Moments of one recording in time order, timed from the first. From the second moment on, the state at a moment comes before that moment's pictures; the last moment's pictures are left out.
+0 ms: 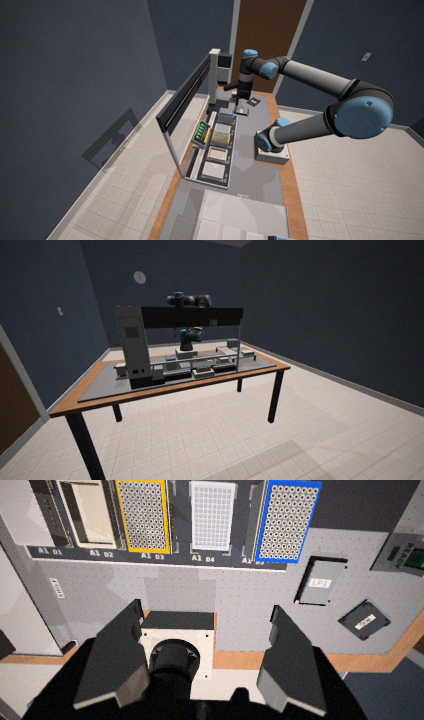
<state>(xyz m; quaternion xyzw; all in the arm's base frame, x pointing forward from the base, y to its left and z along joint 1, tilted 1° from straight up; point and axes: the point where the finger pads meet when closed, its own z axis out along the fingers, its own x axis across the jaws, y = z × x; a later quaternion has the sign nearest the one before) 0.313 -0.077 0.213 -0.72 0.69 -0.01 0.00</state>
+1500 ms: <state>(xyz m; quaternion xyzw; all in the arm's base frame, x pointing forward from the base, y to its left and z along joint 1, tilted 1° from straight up) 0.388 -0.073 0.194 -0.72 0.69 -0.01 0.00</state>
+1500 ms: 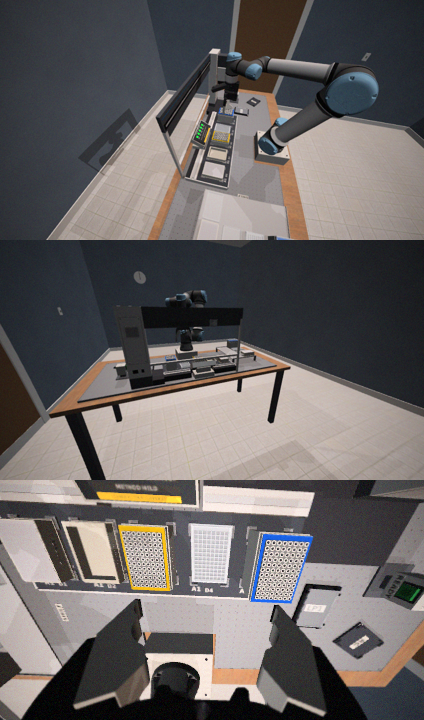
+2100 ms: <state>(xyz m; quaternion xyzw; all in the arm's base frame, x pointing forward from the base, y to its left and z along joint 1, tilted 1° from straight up) 0.389 -0.073 0.168 -0.72 0.69 -0.01 0.00</state>
